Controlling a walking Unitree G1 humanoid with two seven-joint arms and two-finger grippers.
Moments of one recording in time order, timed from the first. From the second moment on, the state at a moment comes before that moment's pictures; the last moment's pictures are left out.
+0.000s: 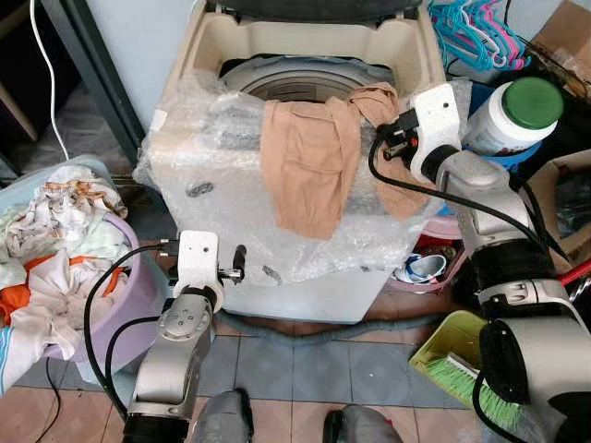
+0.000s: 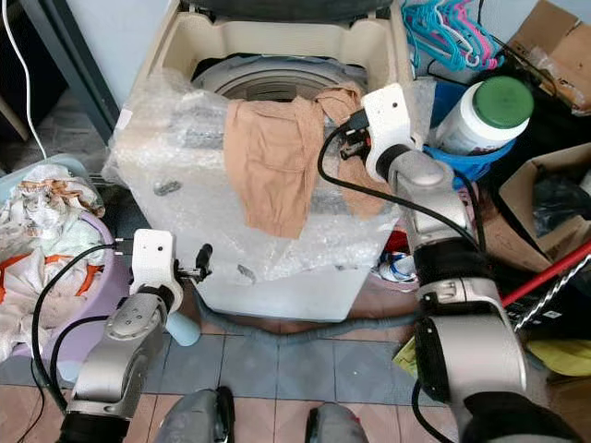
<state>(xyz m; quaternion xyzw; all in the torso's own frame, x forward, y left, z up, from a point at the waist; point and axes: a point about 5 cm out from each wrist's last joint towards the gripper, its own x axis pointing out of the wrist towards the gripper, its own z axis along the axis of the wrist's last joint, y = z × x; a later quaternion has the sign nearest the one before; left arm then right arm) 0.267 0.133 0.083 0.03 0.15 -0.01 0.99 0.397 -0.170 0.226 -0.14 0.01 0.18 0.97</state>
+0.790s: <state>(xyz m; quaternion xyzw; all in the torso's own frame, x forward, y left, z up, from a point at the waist) 0.269 0.141 0.088 0.02 0.14 0.02 0.99 0.415 -0.149 0.288 -0.23 -0.16 0.18 0.94</state>
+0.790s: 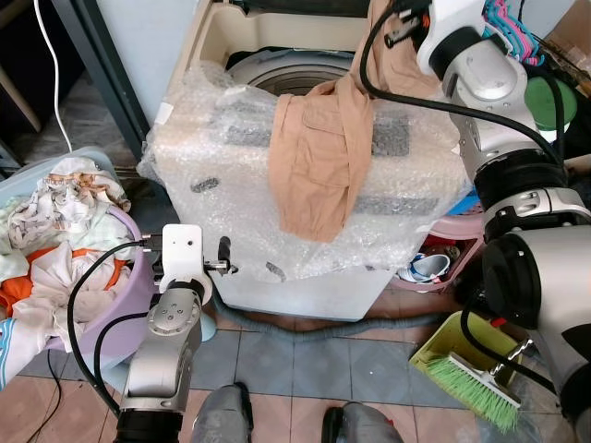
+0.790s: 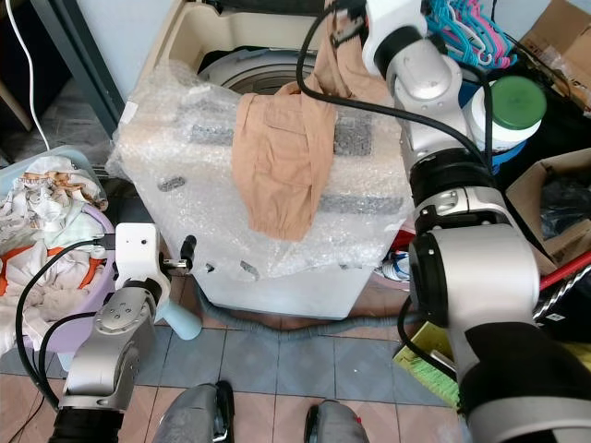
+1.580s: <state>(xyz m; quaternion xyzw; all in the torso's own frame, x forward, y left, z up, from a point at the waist) 0.267 0.132 0.080 0.02 0.16 -0.01 0.99 0.345 -0.148 0.203 -0.21 -0.11 0.31 0.92</state>
